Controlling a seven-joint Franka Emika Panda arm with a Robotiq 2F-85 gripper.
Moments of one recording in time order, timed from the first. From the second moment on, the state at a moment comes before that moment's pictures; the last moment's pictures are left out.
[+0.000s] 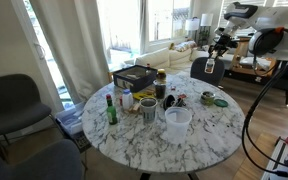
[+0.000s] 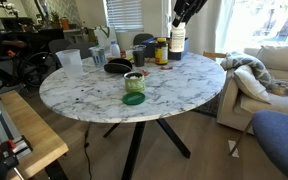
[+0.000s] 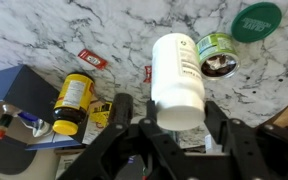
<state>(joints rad) -0.91 1.11 0.19 -0.42 0.34 1.20 -2.17</state>
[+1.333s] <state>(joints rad) -0.98 1.22 0.18 -0.43 0.33 1.38 -2.12</state>
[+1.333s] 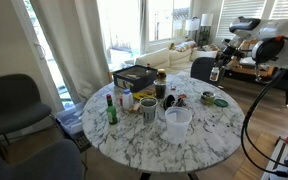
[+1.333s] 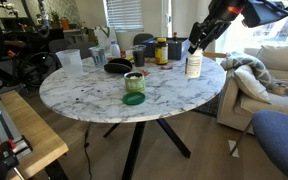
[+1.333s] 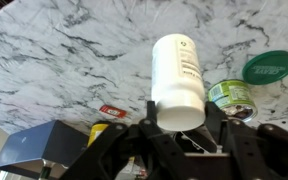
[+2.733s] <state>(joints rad) -0.99 1.30 0.18 -0.43 0.33 1.50 -2.04</state>
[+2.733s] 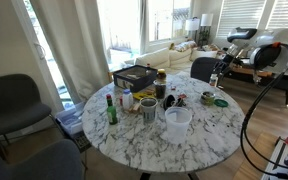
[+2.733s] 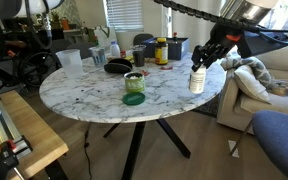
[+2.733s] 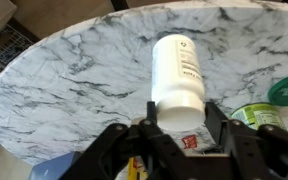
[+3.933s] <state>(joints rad) -0.98 1.29 0.18 -0.42 0.33 1.49 -2.03</state>
